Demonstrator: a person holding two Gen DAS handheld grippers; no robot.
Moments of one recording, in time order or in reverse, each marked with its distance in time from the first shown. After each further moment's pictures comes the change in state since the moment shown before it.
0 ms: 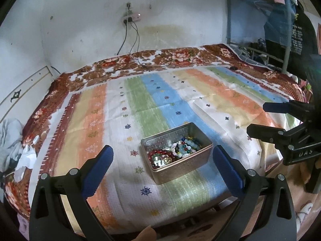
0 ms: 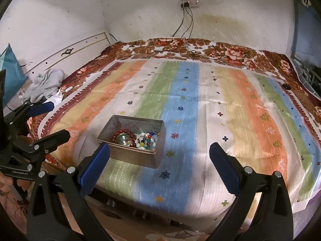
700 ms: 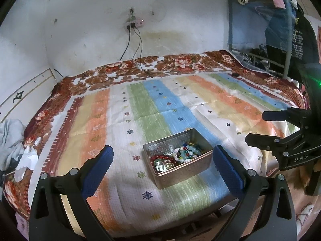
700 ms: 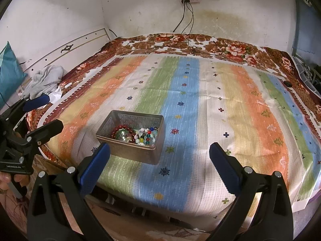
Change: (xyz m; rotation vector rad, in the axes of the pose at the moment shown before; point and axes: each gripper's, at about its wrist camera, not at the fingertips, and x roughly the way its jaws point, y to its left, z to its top) left arm -0.005 0.005 -0.001 -0.021 -0.044 0.007; right arm 0.007 -0.002 -0.003 -0.008 0.026 0.000
